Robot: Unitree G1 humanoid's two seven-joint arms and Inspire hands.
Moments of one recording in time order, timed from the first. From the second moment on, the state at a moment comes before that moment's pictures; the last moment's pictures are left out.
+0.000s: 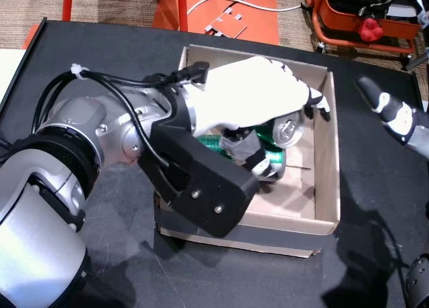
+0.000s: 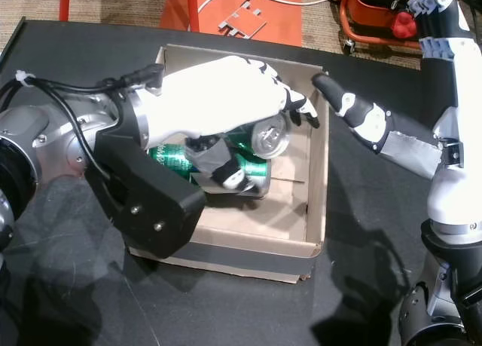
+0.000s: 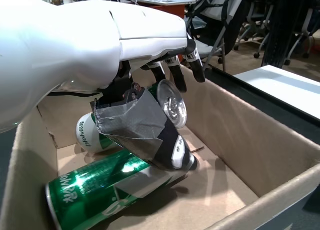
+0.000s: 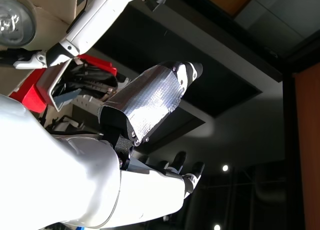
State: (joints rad) left arm -1.19 0.17 -0.66 1.37 0.87 -0.82 0.14; right arm -0.50 -0.18 -0.22 0.84 0.35 -1.28 0.56
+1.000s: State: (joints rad) left arm -1.24 0.41 -0.21 1.33 0.35 -0.96 -0.26; right arm -0.56 -0.22 -0.22 1.01 0.36 -1.19 0.61
